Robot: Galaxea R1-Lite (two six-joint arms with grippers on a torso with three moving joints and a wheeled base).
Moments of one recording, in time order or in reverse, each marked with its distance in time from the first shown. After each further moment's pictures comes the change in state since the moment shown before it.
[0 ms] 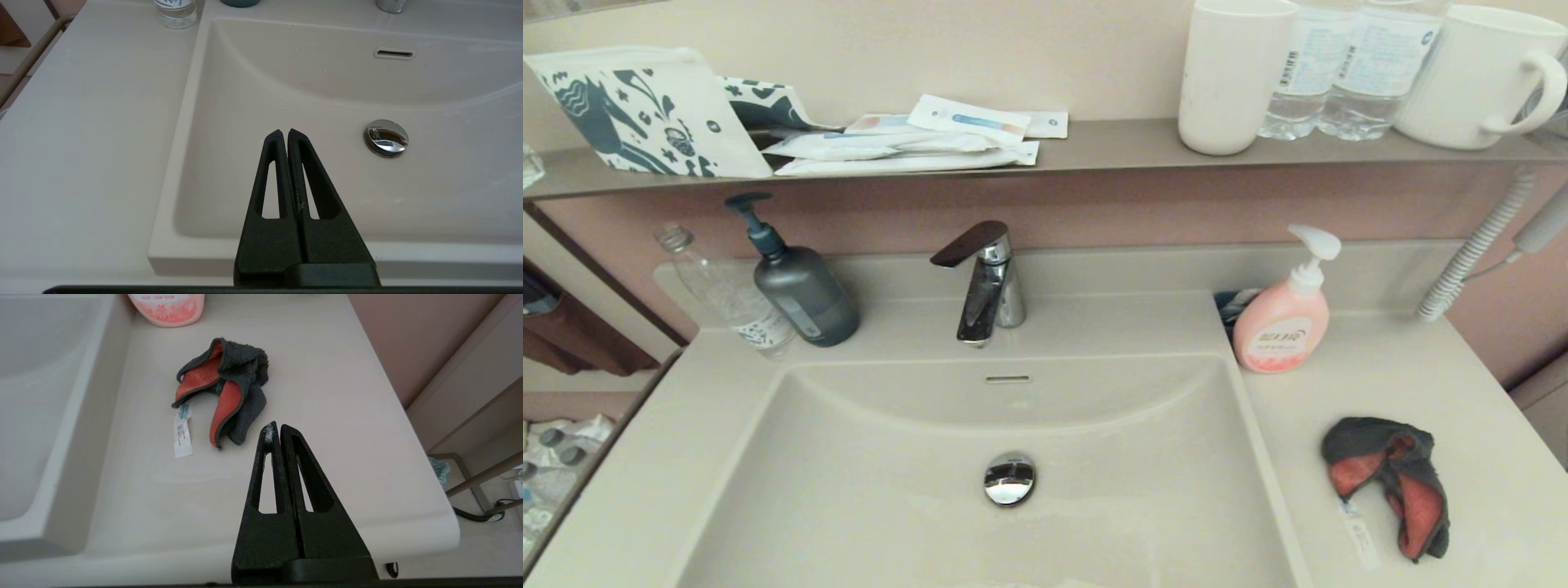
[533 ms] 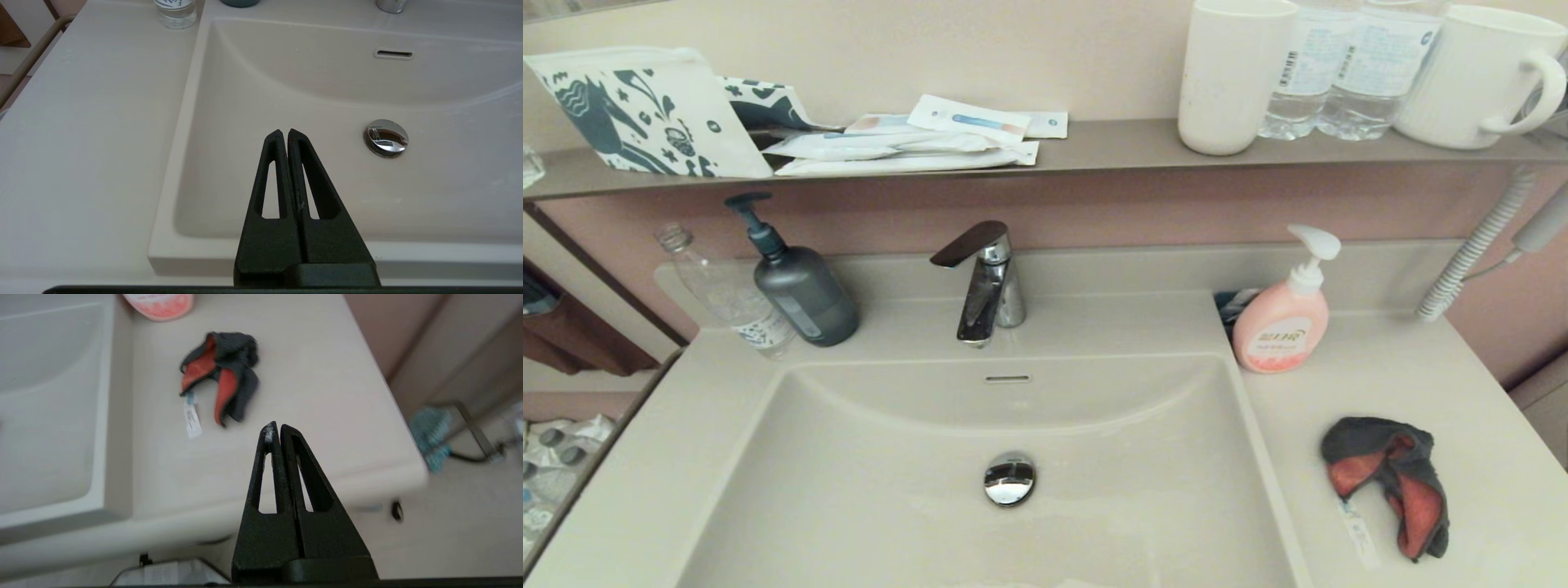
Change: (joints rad) left arm 0.000 0.000 0.000 0.000 0.000 0.001; right arm -0.001 0.036 -0.419 0.510 -0.038 0.123
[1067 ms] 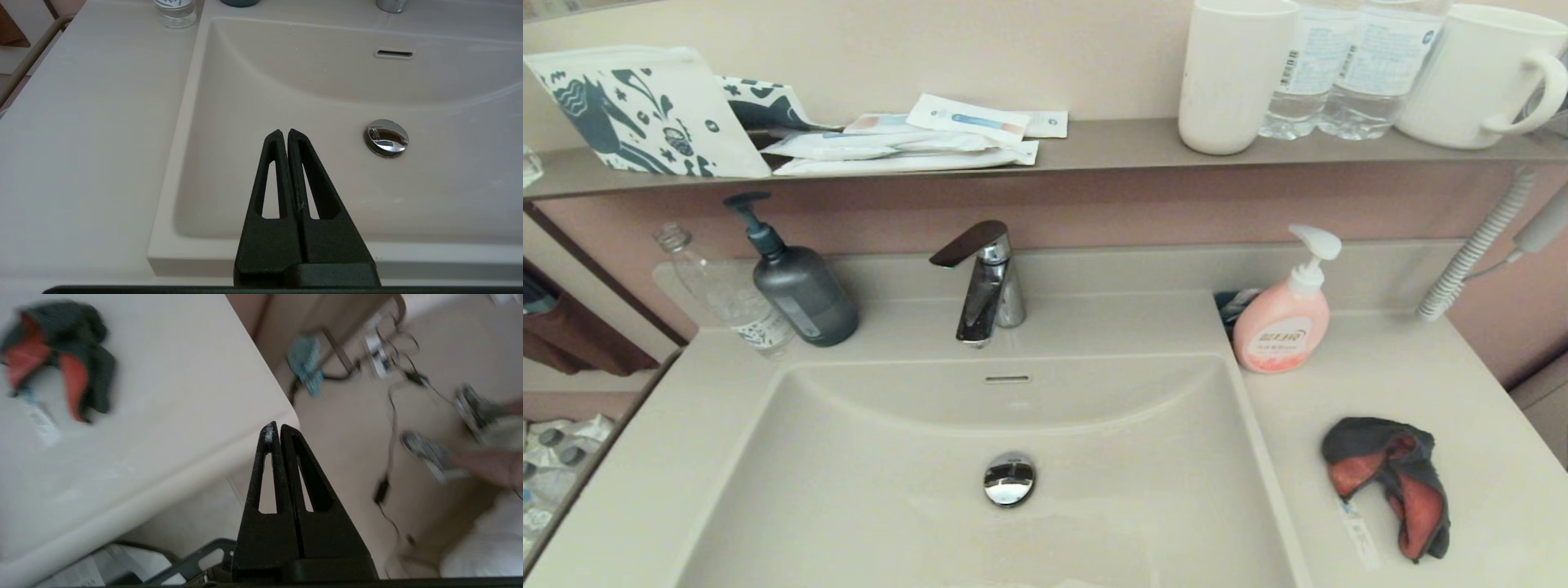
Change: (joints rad) left arm 0.000 0.000 0.000 0.000 0.001 0.000; right arm 0.005 0.275 -0.218 0.229 -0.408 0.049
